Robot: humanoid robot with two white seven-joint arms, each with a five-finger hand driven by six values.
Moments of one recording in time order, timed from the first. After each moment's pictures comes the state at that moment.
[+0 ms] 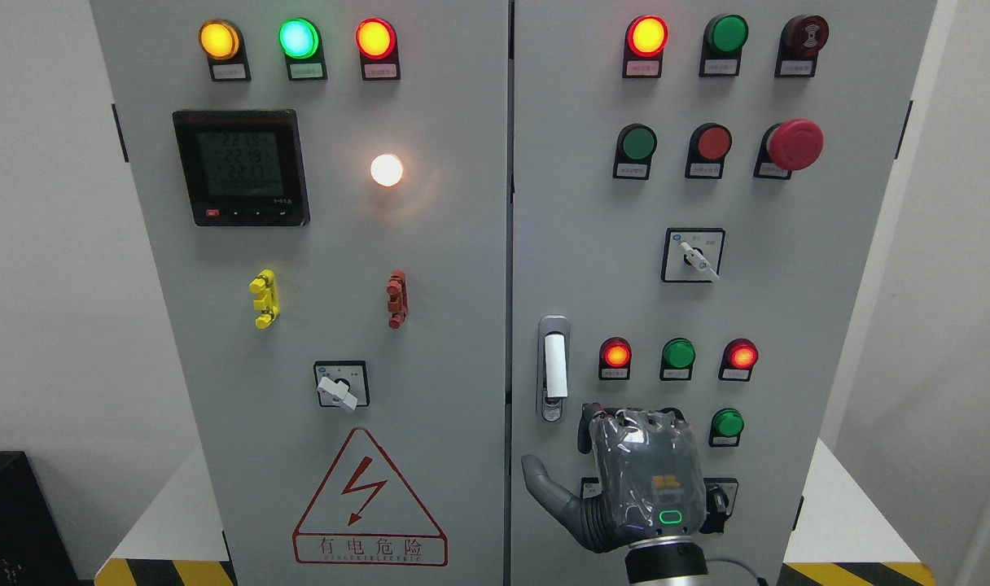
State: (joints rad) left arm -0.07 -0.11 0.00 0.00 0.08 -0.07 -0.06; right arm -0.36 0.14 0.26 -1.83 1.46 0.18 -0.02
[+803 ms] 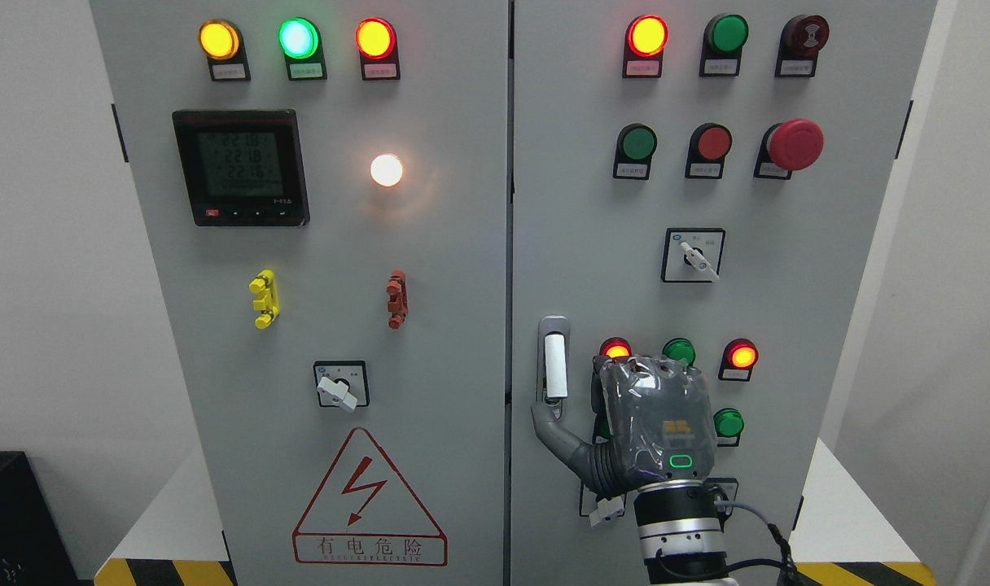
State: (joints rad) left arm -0.07 -0.11 0.00 0.00 0.08 -0.07 -0.06; right arm -0.46 0.14 0.24 -1.79 1.46 0.19 -0.01
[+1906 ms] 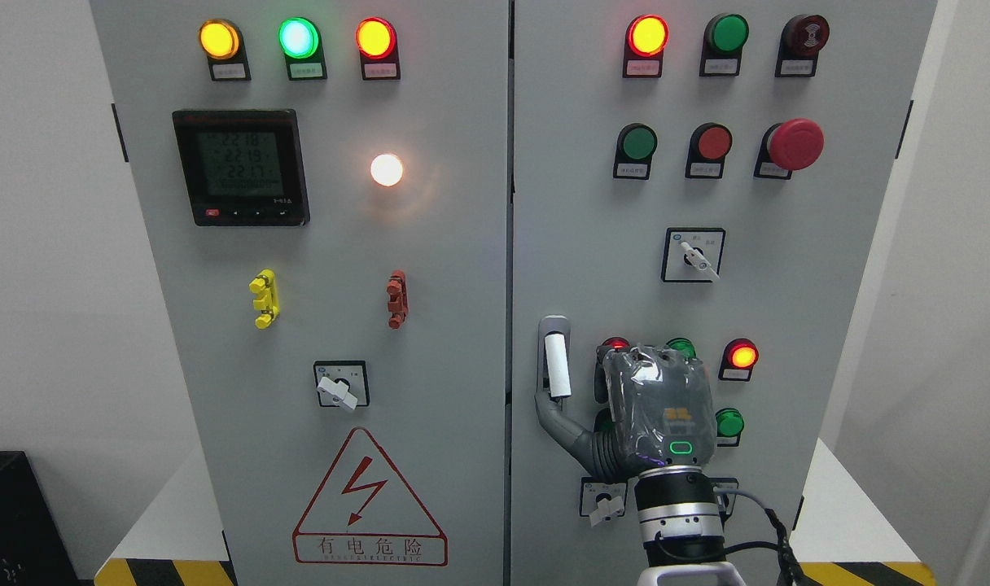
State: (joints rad) left arm -0.07 -0.11 0.00 0.00 0.08 -0.07 -0.06; right arm -0.48 0.14 0.22 -1.76 1.45 0.20 -0.01
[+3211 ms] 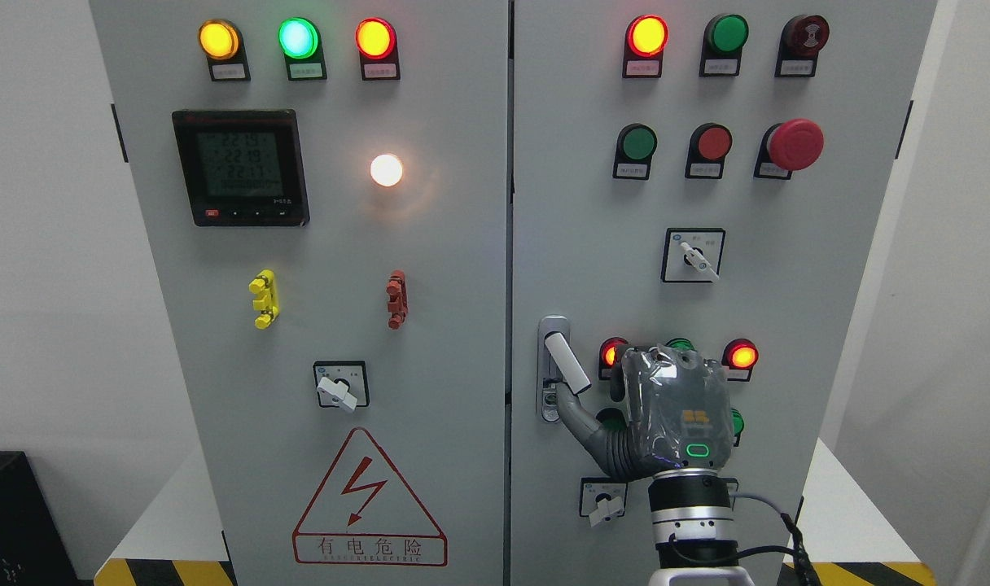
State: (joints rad) left arm -0.07 -0.11 0.00 0.00 0.08 -0.07 -0.06; right arm -0.47 0.14 0.20 -1.78 1.45 0.21 -0.03
